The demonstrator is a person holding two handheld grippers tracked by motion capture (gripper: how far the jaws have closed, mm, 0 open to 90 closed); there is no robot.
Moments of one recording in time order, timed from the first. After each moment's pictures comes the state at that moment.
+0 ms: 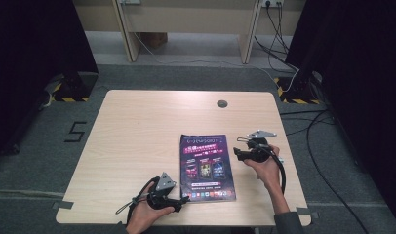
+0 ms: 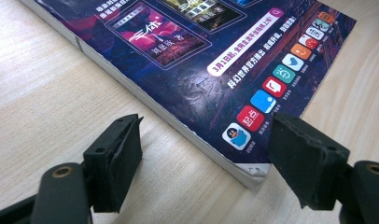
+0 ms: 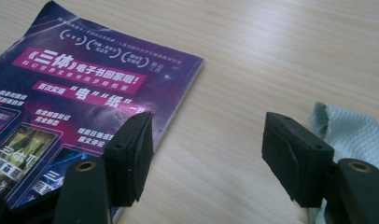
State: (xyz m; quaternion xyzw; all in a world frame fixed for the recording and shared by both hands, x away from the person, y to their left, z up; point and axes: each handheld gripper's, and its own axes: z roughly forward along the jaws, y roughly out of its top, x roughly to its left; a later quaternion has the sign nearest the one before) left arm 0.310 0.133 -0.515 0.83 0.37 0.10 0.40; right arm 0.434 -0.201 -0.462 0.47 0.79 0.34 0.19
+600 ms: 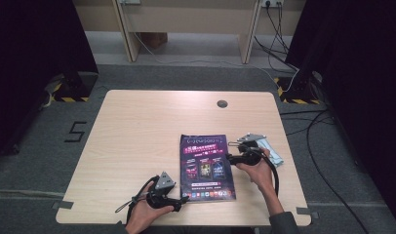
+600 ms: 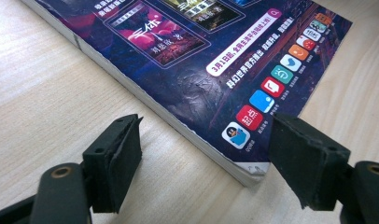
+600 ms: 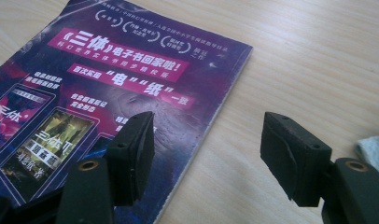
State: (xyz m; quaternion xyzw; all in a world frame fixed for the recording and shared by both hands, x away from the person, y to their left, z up) left arm 0.313 0.135 -0.512 0.83 0.37 0.08 0.41; right arm 0.431 -0.178 -0.474 0.45 0.81 0.34 0.15
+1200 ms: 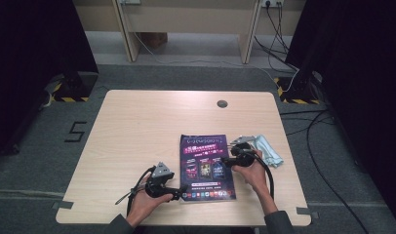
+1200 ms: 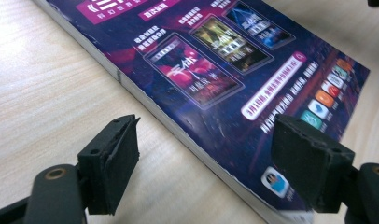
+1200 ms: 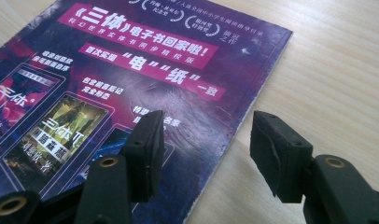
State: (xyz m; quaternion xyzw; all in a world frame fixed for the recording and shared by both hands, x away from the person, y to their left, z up) left arm 0.342 0.141 -0.510 0.80 0.41 0.08 0.43; right arm 0.434 -0.162 -0.489 0.43 0.83 0.32 0.13
